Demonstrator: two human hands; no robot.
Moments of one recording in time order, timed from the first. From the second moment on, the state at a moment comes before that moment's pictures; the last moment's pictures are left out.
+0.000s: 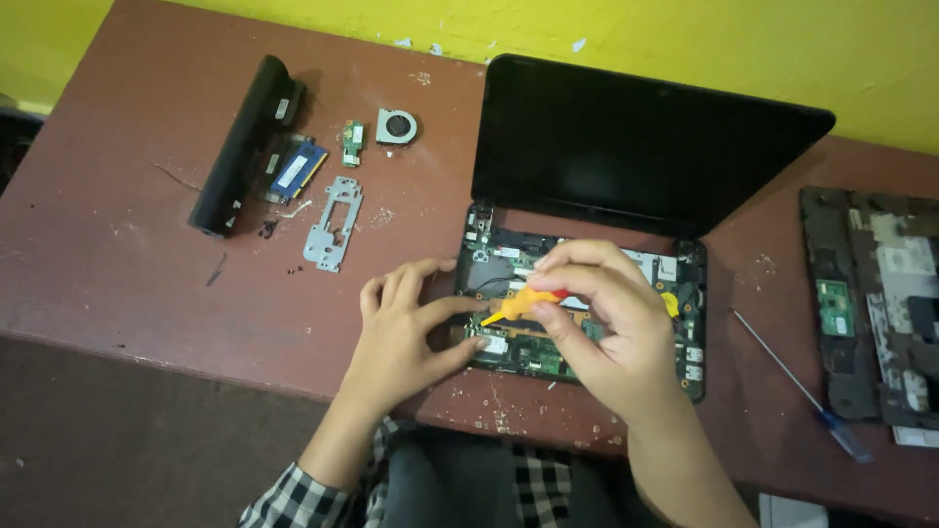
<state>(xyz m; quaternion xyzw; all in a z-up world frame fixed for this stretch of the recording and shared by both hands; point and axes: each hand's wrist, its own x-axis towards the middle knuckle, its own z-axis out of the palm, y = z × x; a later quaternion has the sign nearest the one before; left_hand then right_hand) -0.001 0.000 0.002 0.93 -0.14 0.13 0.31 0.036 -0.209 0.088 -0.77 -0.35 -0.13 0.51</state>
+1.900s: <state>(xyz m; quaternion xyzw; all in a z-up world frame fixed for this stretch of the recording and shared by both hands) 0.045 -0.007 0.042 0.84 -0.53 0.09 -0.02 0.016 -0.323 -0.006 -0.53 0.03 0.03 0.85</state>
